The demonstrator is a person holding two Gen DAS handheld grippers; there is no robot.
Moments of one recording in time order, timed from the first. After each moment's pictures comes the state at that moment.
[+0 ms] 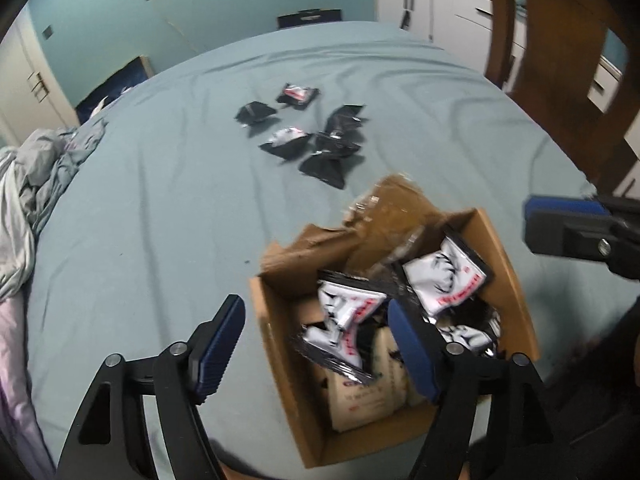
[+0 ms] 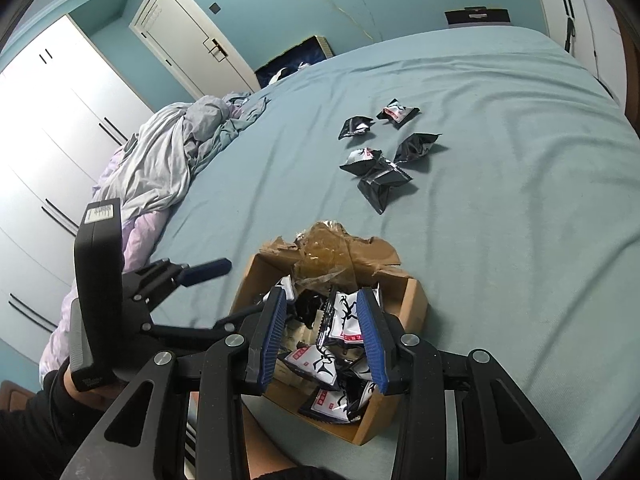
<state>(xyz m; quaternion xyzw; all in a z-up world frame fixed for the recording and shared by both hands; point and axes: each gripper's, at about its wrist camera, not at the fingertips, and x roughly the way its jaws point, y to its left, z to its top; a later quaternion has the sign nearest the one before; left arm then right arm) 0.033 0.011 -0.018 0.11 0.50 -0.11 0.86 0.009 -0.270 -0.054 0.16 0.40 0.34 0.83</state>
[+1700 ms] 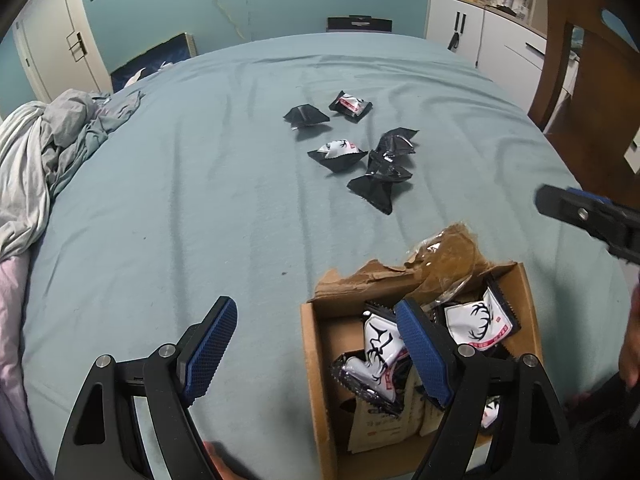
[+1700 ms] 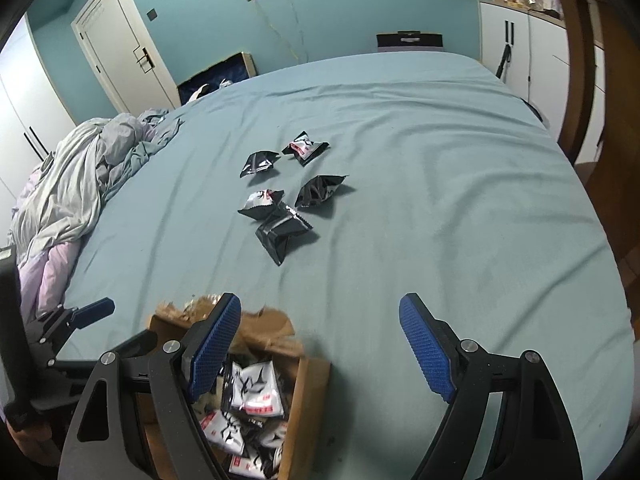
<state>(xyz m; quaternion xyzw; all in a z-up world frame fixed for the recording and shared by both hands) 0.054 0.038 -0.013 0.05 0.50 -0.05 0.87 0.055 -0.266 -0.033 0.10 0.40 0.19 0.89</state>
